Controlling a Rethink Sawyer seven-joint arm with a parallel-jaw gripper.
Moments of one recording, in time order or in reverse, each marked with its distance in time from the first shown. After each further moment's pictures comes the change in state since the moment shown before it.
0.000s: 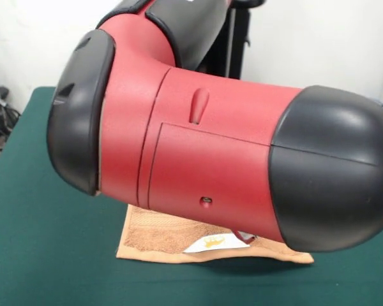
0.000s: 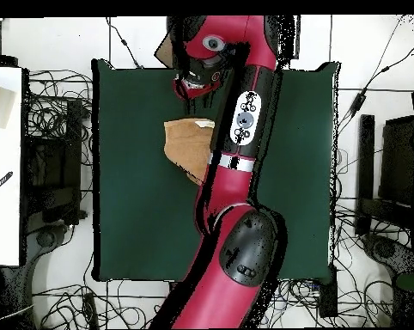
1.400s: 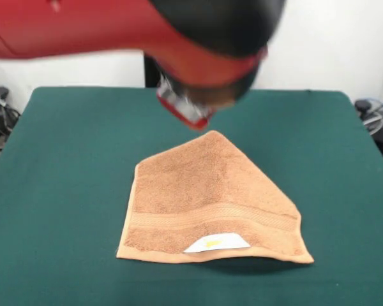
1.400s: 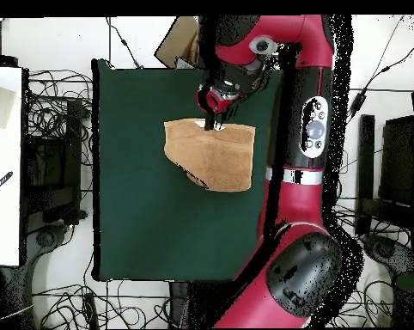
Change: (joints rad) arm -0.170 -0.169 -0.333 0.337 0.671 0.057 0.075
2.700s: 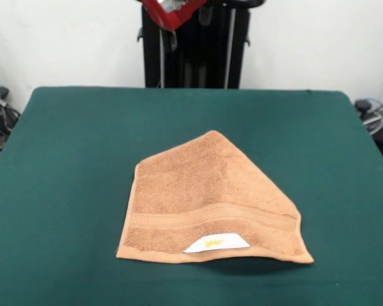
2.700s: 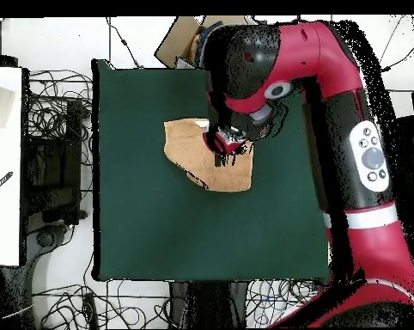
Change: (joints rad) arm -0.154 -0.286 -0.253 0.536 0.430 -0.316 0.354
